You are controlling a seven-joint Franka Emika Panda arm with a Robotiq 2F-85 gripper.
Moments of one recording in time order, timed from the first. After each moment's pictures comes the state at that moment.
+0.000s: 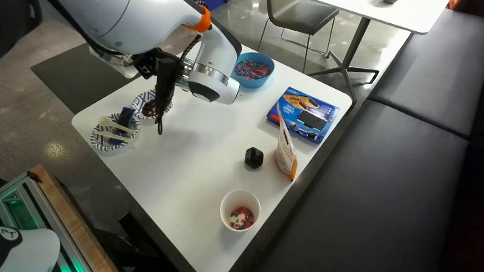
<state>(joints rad) -0.14 0.83 0.03 -1.72 1.23 1.04 -0.64</state>
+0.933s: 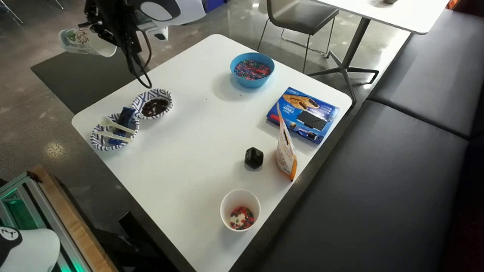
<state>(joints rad) 0.06 0.41 0.01 -1.86 1.00 1.33 -0.57</state>
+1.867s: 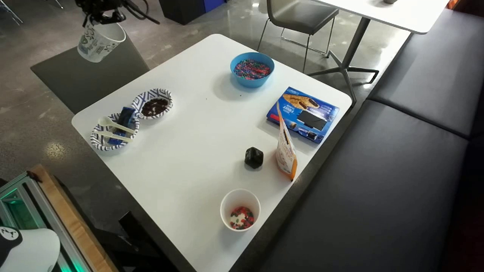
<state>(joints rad) 0.13 0.28 0.09 -1.74 0.55 1.48 -0.45</state>
